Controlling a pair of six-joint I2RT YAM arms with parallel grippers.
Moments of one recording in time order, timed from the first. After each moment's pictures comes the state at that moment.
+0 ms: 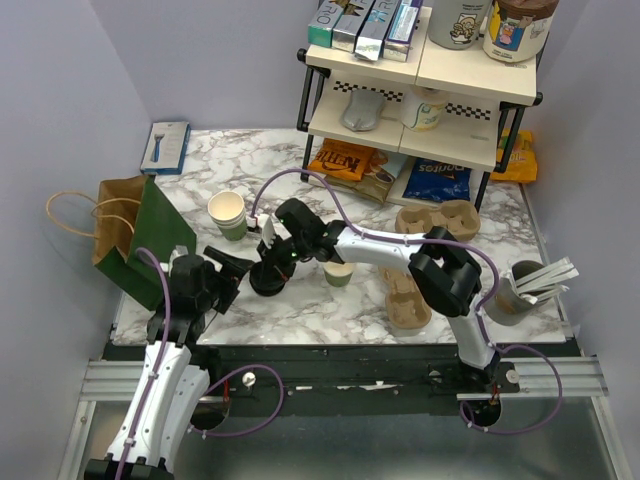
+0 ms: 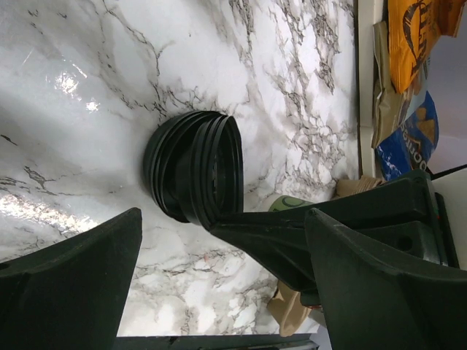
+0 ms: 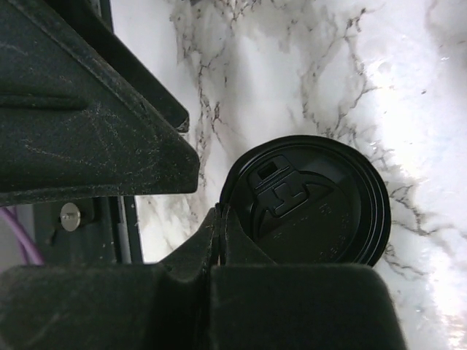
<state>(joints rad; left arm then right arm) -0.10 0.51 0.39 -0.53 0.11 -1.16 0.97 2.10 1.54 -0.15 -0.60 0.05</state>
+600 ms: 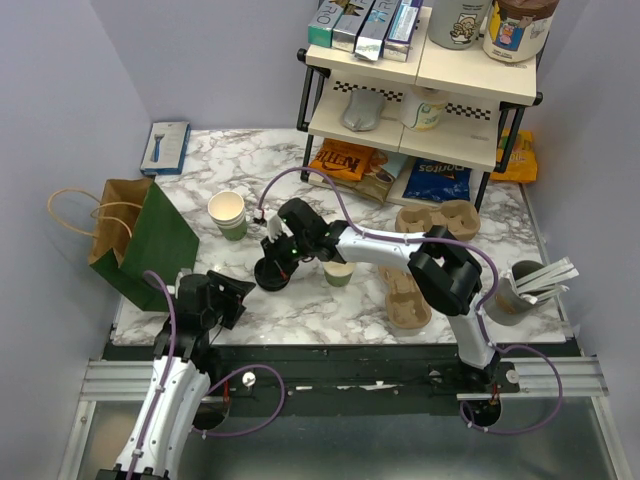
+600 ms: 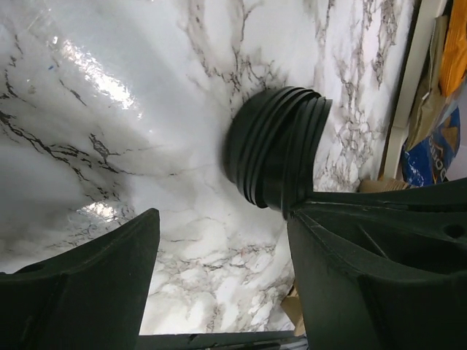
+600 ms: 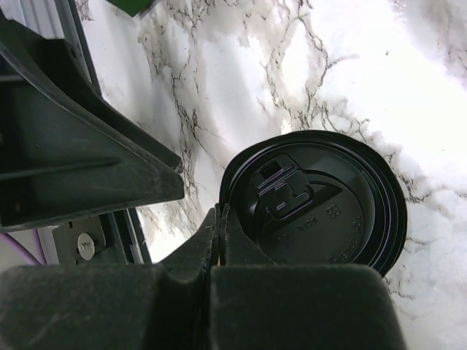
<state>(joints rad) -0.10 0.36 0.21 -0.55 0.13 -1.24 0.96 2.10 1.52 -0.13 -0.53 0.25</state>
